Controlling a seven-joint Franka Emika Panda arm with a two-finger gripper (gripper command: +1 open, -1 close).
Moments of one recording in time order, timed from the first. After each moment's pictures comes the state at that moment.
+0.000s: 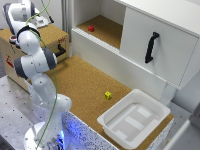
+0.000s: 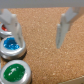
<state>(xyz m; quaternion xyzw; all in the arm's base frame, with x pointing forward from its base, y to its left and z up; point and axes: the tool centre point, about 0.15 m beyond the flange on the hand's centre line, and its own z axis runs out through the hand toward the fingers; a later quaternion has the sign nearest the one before) 0.215 0.447 0.528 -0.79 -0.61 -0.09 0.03</state>
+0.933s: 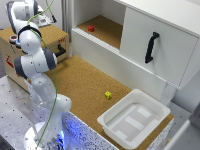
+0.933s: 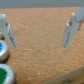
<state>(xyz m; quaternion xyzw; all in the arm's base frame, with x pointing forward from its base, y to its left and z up) 0.256 0.430 0.527 -0.84 -0.54 -0.10 0.02</state>
